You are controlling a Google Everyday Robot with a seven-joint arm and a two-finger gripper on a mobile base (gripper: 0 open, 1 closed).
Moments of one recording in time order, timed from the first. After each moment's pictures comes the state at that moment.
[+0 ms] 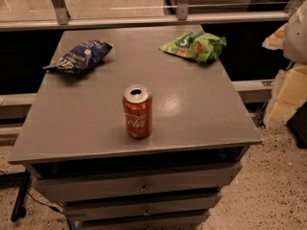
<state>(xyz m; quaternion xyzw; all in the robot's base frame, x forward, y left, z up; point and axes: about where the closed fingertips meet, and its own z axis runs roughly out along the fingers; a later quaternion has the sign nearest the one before) 0.438 -0.217 0.976 -0.60 0.78 -0.03 0.16</state>
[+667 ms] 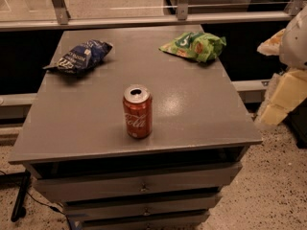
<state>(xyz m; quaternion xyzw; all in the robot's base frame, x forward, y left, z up) 0.438 -0.205 0.968 -0.59 0.78 0.01 0.19</state>
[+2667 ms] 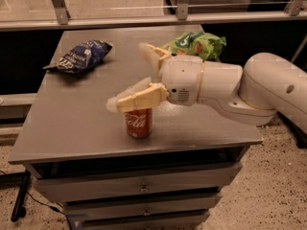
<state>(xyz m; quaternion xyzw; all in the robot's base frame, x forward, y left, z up) 0.474 0.055 0.978 -0.45 0.55 0.42 0.57</state>
